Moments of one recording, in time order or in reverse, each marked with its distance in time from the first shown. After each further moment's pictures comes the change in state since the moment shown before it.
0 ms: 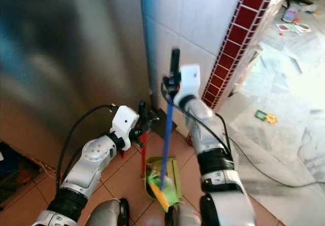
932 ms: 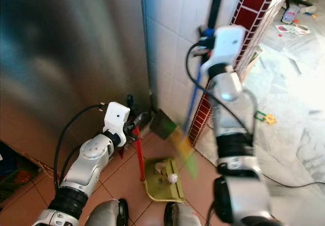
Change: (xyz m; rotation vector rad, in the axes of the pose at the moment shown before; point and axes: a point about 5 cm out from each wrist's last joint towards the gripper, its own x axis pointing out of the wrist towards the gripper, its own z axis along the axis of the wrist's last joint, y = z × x) left arm -0.002 0.016 -0.005 -0.089 0.019 0.211; right arm -0.014 -0.047 0.085 -0.330 -0.431 -0.224
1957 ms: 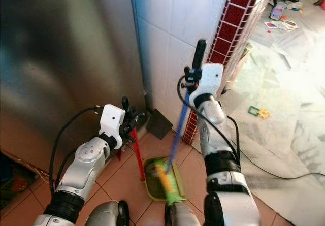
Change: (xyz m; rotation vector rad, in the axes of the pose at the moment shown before) left arm -0.008 0.002 -0.004 -0.023 0.003 -0.008; right arm -0.037 0.029 -0.068 0.231 0.273 0.023
